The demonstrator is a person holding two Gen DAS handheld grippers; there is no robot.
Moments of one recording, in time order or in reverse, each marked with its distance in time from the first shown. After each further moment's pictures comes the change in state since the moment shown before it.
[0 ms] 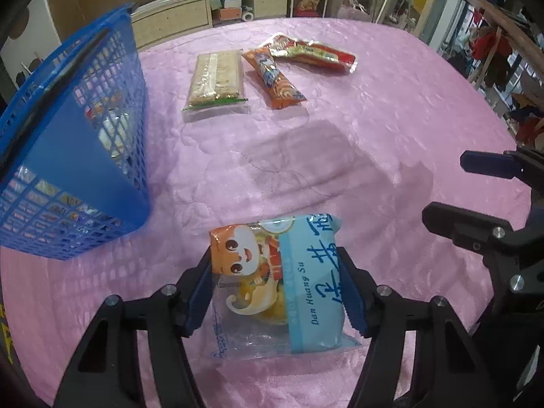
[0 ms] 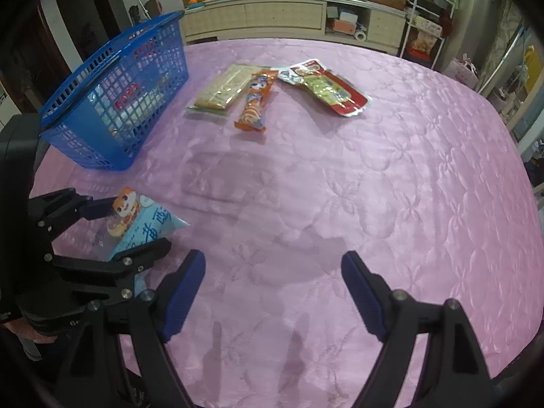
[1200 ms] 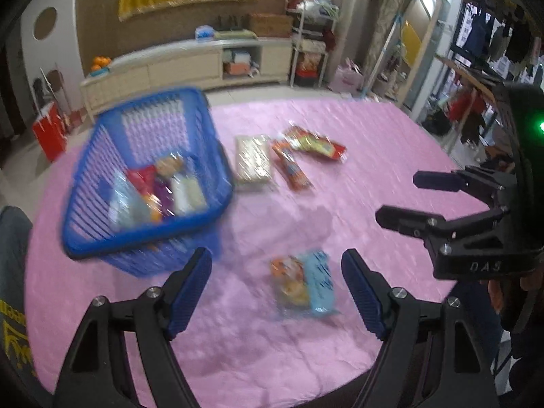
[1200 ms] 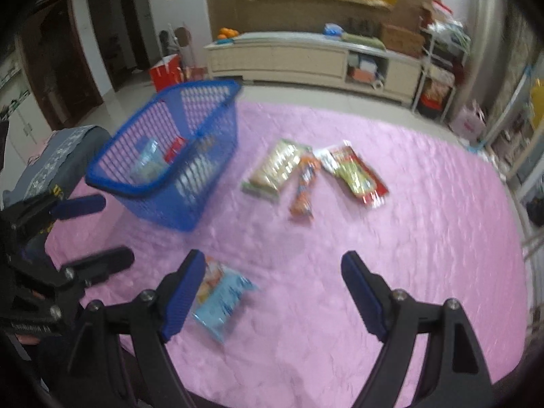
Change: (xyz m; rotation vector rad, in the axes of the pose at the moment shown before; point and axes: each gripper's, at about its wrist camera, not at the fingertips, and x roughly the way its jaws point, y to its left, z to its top) left arm -0.117 0.044 -0.002 -0.051 -0.206 -0.069; right arm -0.064 0.045 0.045 -0.062 -0.152 0.030
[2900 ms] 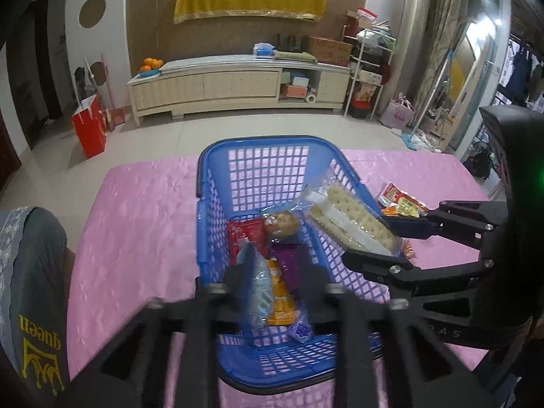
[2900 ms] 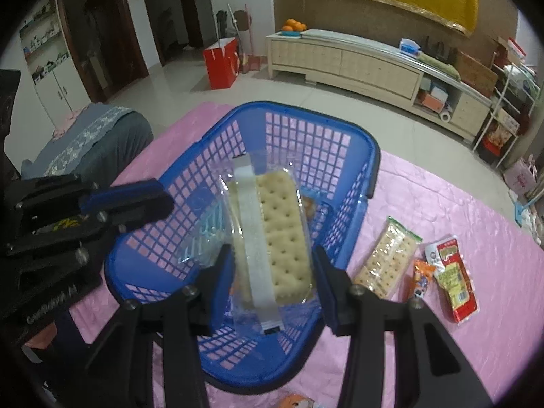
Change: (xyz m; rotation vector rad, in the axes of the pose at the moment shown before) left arm -0.009 0.153 0.070 -0.123 -0.108 0.141; right arm 0.086 0.121 0.115 -0.215 0.024 0.150
